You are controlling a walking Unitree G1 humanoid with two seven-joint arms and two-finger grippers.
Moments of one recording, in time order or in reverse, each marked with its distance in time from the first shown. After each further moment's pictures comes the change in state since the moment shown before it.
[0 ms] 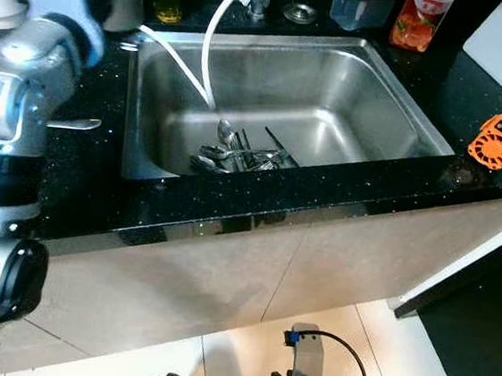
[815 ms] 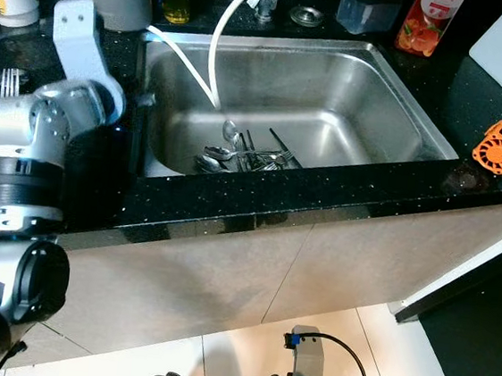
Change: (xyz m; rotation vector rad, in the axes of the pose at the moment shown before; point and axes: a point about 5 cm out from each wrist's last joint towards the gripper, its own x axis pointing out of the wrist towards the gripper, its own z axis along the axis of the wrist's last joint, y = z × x) left arm 0.028 -0.036 -0.035 -0.448 0.212 -0.226; right arm -0.001 -0.003 -0.003 0.007 0.010 0.001
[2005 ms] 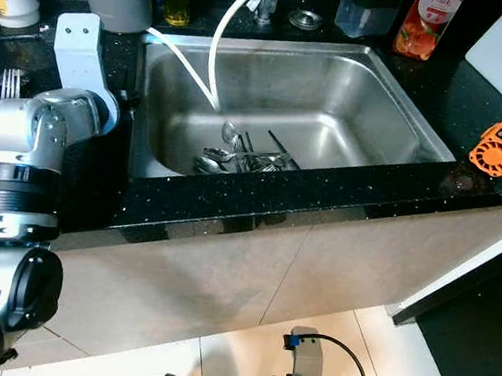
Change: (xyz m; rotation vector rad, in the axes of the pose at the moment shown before) left arm -0.006 0.026 -0.037 0.126 0.221 0.174; right arm 0.000 0.001 -0.001 0.001 0.004 0.016
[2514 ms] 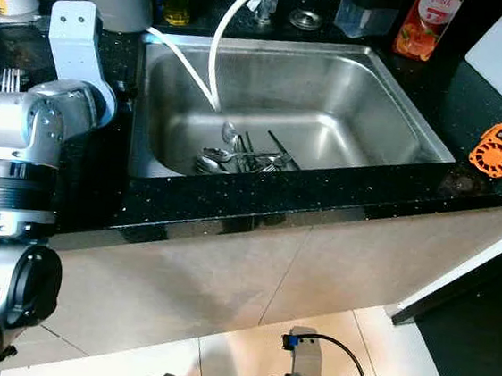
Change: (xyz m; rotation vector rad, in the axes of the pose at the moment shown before) left arm -0.005 -0.001 0.013 0.015 -0.056 0.012; right arm 0.000 0.001 0.000 0.002 0.004 0.008
